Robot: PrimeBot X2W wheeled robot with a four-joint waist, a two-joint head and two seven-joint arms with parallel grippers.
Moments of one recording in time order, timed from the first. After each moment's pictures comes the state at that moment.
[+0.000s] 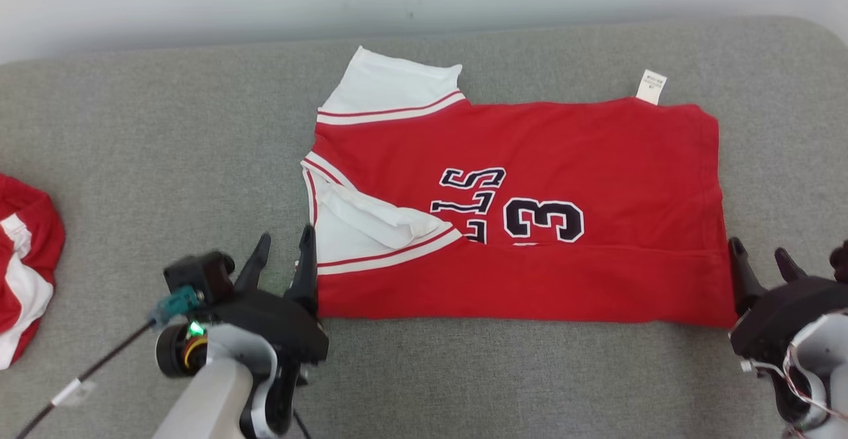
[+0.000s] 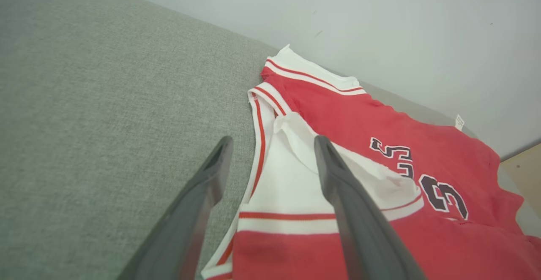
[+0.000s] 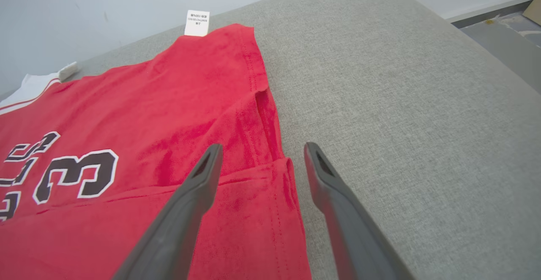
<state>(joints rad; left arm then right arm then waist) -0.48 0.18 -0.43 0.46 -0.79 0.10 -0.13 -0.29 -0.12 -0.28 0.26 0.26 0.13 0.33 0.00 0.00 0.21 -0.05</state>
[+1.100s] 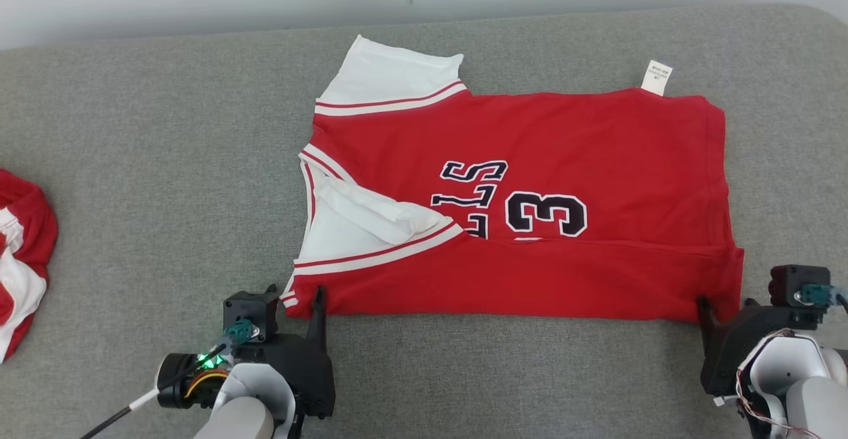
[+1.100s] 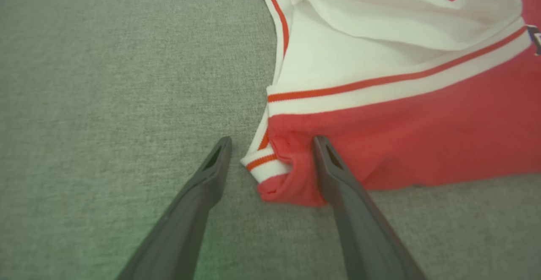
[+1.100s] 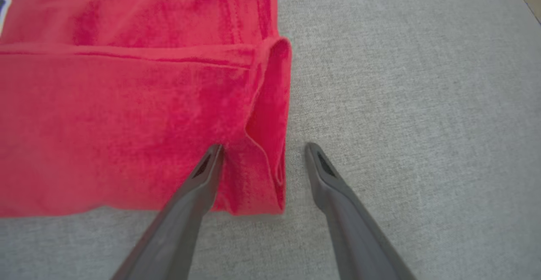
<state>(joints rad) -0.44 0.25 -0.61 0.51 -0.59 0.25 0.02 -0.27 -0.12 -0.23 0.37 0.05 0.13 0.41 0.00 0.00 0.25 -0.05</state>
